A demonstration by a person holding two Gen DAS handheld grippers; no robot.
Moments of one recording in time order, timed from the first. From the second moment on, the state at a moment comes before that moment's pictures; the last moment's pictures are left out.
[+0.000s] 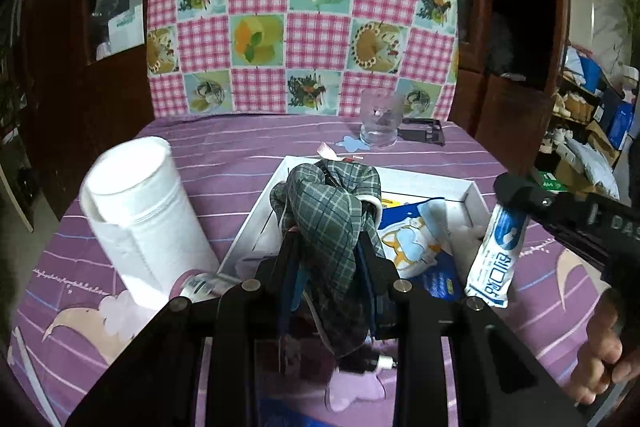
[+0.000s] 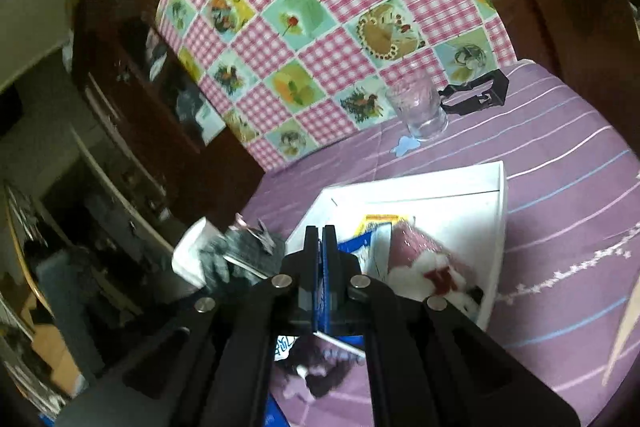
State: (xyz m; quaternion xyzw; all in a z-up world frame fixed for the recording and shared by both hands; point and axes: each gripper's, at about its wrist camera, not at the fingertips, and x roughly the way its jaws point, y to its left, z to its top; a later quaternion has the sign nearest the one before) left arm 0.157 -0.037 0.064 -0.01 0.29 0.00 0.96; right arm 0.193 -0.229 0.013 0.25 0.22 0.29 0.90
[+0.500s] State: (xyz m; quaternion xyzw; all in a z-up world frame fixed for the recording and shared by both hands) left arm 0.206 -0.022 0.027 -0.02 0.32 0.01 0.95; right arm 0.207 -0.219 -0.018 0.18 0.24 0.18 0.94
